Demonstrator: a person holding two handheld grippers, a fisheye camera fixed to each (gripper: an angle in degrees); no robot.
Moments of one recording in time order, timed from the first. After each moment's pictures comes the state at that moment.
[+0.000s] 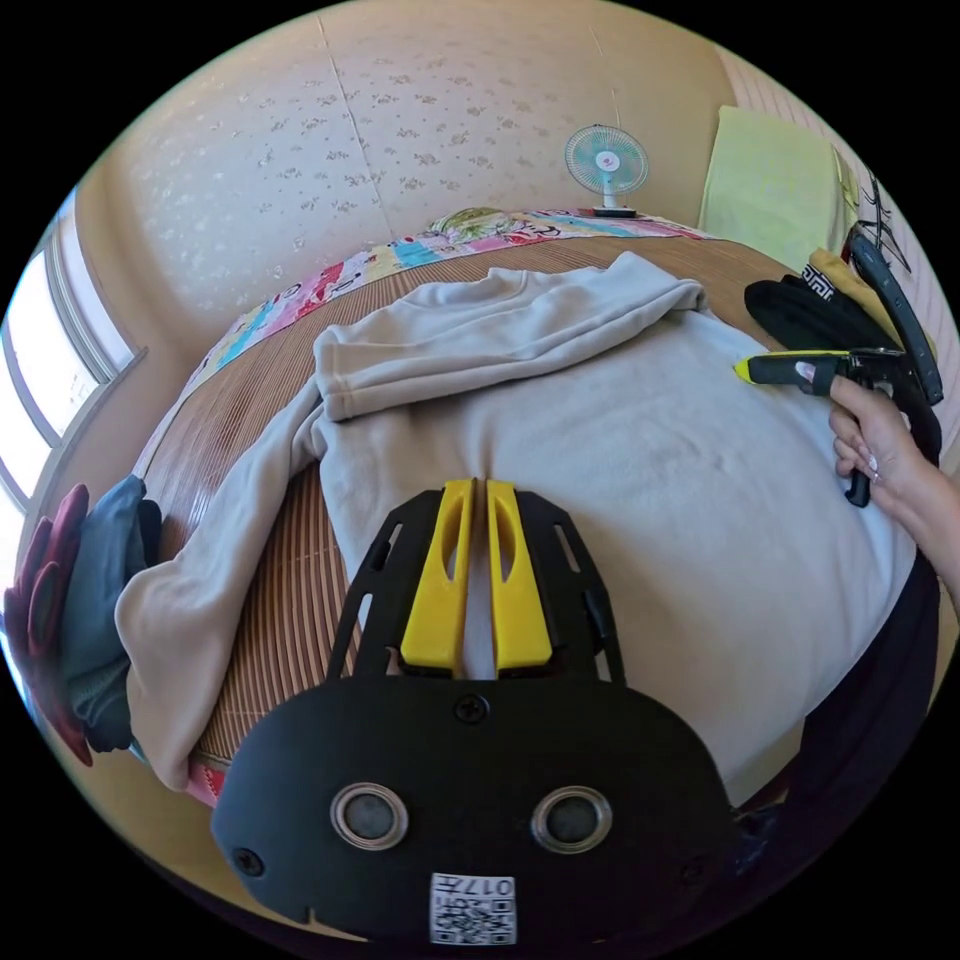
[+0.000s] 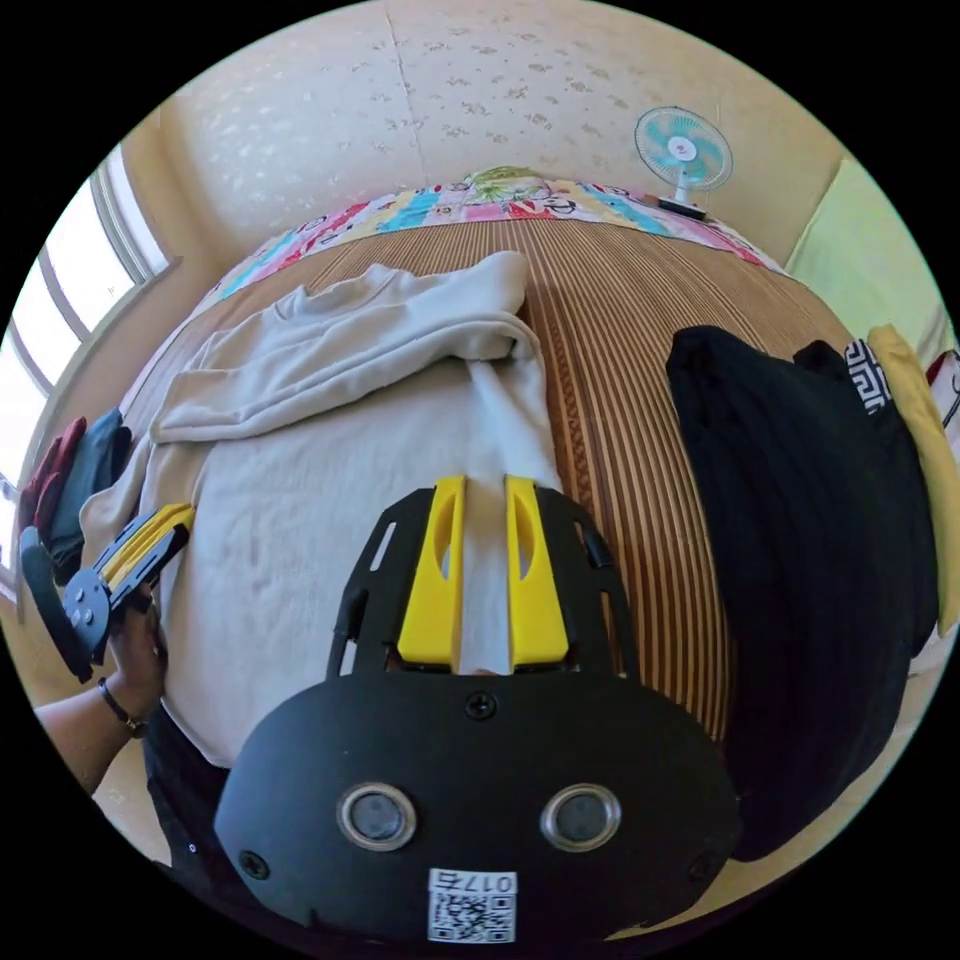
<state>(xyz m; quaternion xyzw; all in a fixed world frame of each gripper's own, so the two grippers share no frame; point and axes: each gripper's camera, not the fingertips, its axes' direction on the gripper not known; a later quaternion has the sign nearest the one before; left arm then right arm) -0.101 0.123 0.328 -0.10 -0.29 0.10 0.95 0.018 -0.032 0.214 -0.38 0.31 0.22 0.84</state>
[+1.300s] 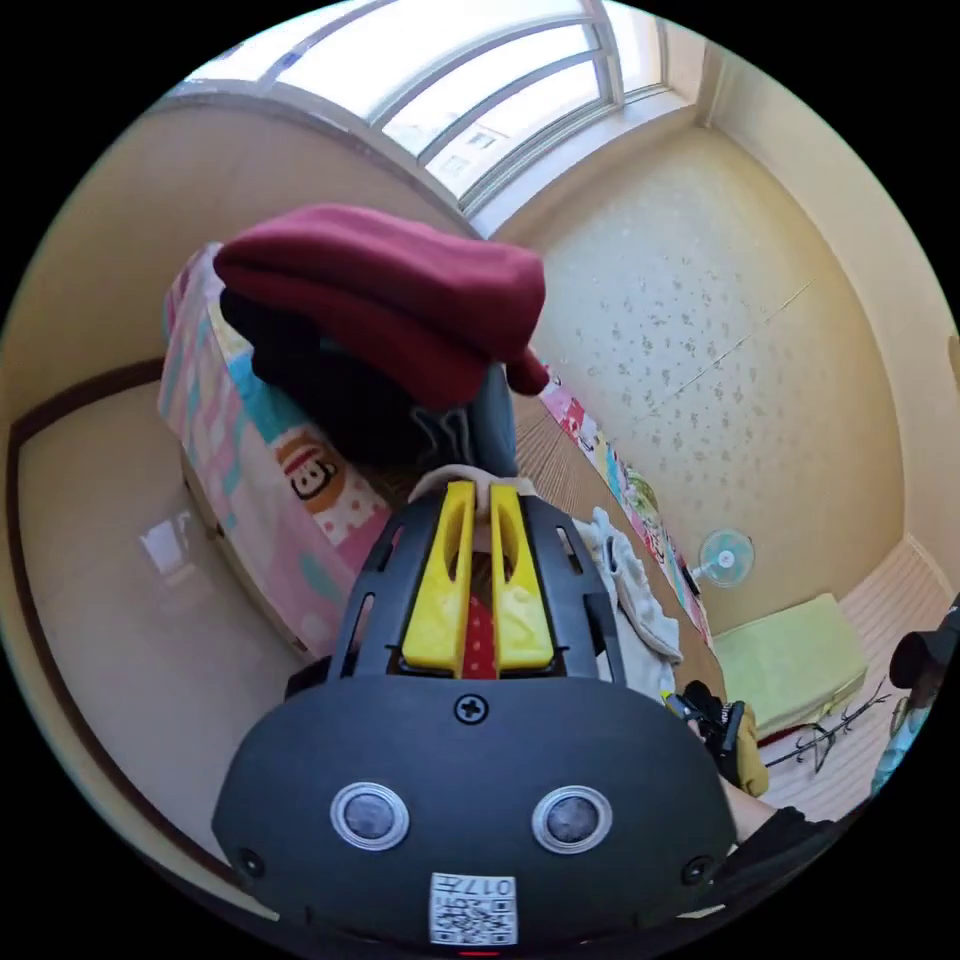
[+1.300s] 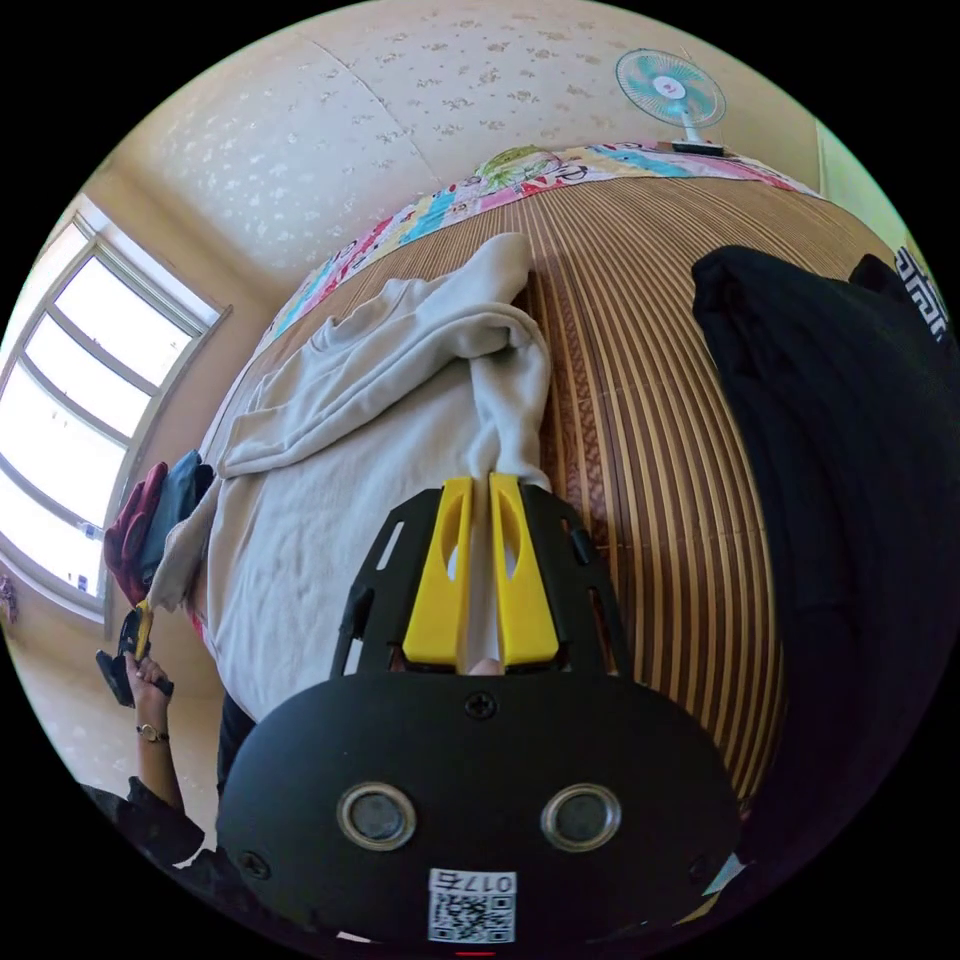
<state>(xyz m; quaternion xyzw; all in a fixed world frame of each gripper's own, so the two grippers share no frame) -0.280 0.099 -0.317 0.27 -0.23 -0.37 0.86 0.112 -0.108 0.133 -0.33 0.19 0.33 0.87</state>
